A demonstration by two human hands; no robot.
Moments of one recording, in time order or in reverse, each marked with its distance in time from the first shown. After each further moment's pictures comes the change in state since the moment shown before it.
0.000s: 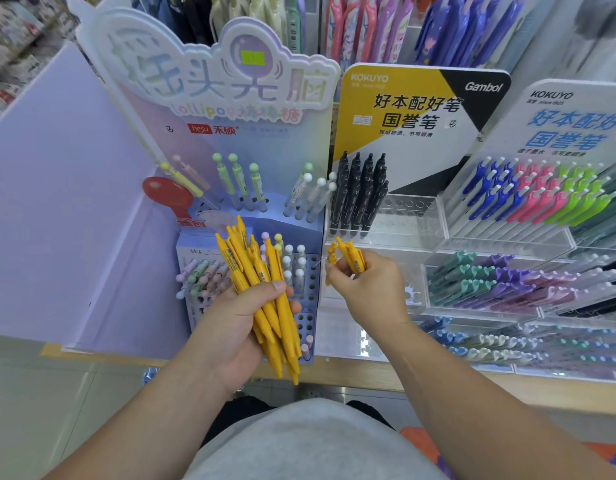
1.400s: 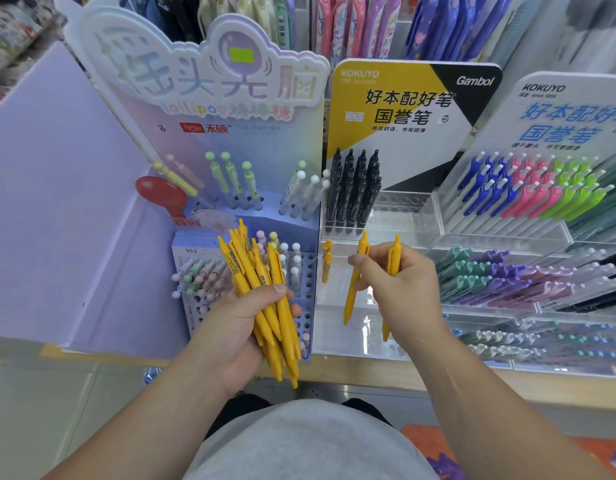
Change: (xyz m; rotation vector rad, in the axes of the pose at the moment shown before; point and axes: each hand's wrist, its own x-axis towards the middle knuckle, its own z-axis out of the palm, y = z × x) left_hand -0.003 -0.005 0.006 -0.033 -0.006 -0.054; right_hand -0.016 -0.017 -0.047 0.364 -0.001 0.070
